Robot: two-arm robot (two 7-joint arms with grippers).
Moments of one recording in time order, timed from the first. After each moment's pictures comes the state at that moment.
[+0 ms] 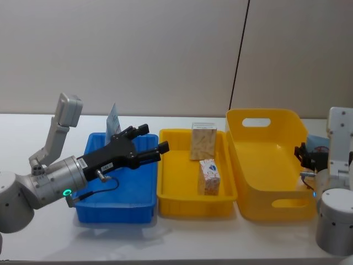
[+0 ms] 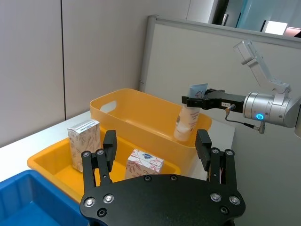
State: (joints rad) left arm -0.70 0.24 0.48 -1.00 -0.65 -0.04 -0.91; right arm 0.35 0.08 -0.03 -1.43 0.00 0.42 -0.34
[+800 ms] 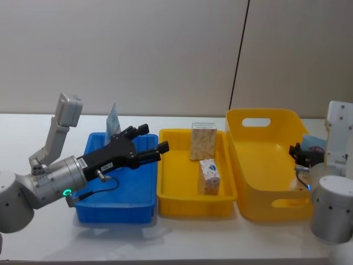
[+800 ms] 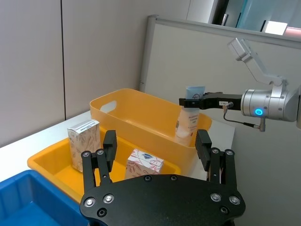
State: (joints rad) left arm -0.70 0.24 0.48 -1.00 -0.65 -0.04 -0.91; right arm 0.39 0.02 0.01 -1.44 0.04 0.53 -0.35
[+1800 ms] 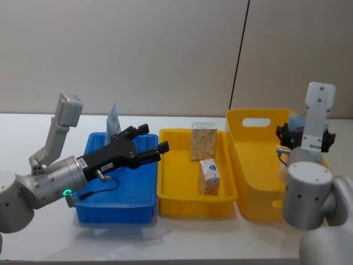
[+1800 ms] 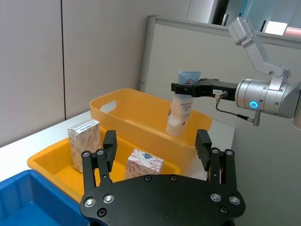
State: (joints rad) left arm -0.70 0.24 0.48 -1.00 -0.65 -0.04 -0.91; right arm 0.45 -0.05 -0.05 -1.40 -0.05 0.46 -0.45
